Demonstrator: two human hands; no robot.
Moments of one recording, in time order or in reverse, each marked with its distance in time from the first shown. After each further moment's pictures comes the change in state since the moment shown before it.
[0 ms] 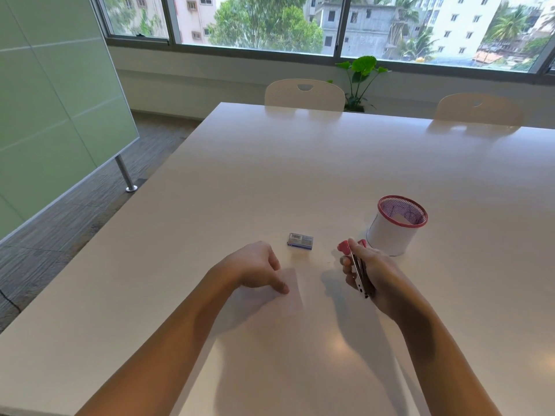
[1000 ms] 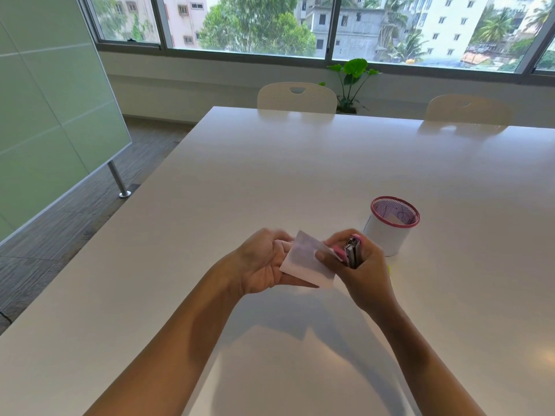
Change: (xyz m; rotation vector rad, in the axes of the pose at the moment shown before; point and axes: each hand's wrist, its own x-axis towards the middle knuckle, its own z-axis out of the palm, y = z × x) left_hand -0.015 0.037 -0.002 -1.205 -0.376 -0.054; right_hand -0.016 0.013 0.013 -0.332 -0.001 -0.809
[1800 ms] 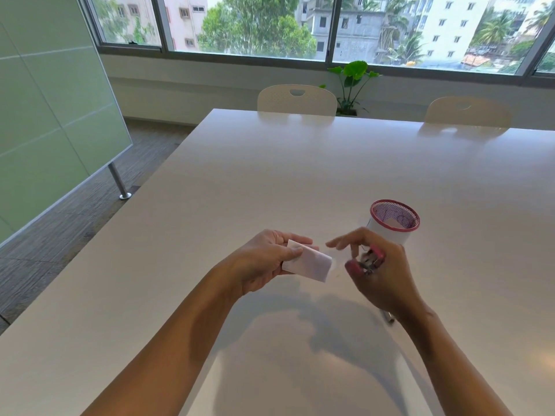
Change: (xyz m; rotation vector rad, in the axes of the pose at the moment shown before) left_hand 0.009 0.003 0.001 0.450 0.153 0.247; right_hand 0.011 -0.010 -0.035 -0.392 -0.089 -0.255
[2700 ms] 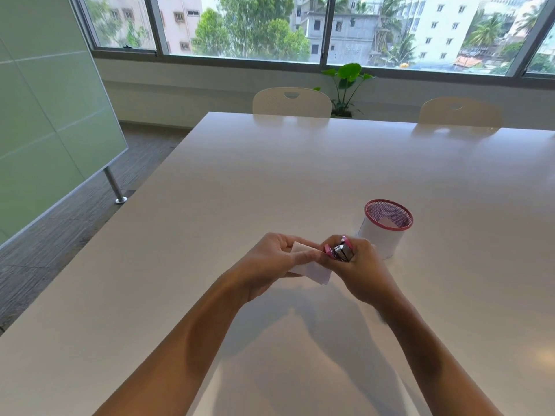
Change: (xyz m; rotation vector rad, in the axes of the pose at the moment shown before) left_hand -0.004 -0.005 0.019 0.093 0.045 0.166; right_hand 0.009 -0.002 0.019 0.082 -0.131 0.339
